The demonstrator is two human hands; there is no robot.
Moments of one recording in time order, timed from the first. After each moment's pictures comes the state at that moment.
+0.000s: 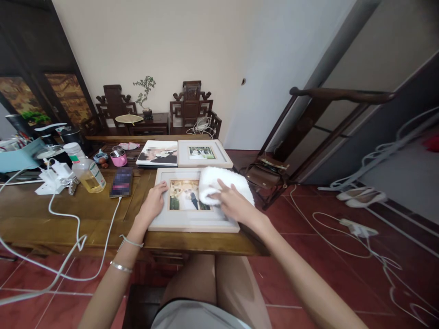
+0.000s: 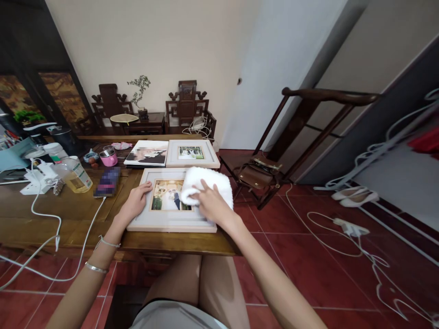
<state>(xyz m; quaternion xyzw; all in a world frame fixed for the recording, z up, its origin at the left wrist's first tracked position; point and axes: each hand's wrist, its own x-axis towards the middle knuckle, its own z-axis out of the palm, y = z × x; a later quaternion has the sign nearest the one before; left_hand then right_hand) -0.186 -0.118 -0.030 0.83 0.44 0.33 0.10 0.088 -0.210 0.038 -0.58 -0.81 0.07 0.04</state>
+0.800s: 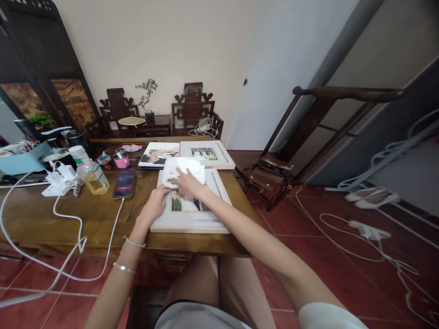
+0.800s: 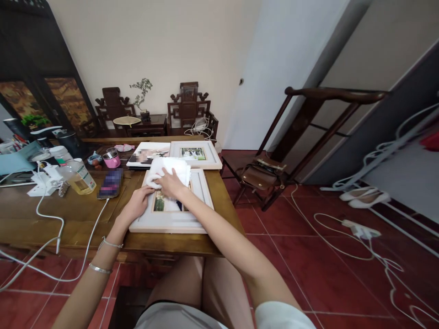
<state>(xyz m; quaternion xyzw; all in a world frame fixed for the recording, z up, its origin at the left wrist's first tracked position) -0.186 -0.121 -0.020 0.85 0.42 0.31 0.10 -0.011 -0.106 0.037 -0.48 -0.87 0.03 0.03</state>
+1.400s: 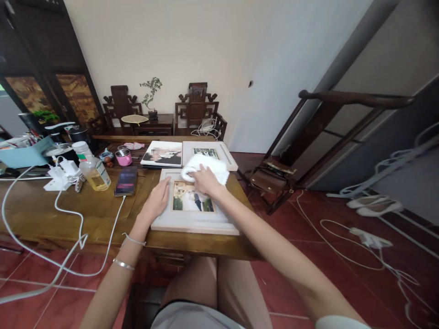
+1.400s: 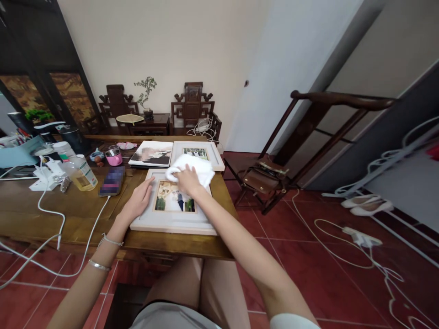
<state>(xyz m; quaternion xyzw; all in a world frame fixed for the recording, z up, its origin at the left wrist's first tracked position) -0.182 -0.135 -0.010 0.81 0.44 0.36 0.13 0.028 -0.110 0.043 -0.59 -0.81 -0.01 0.02</state>
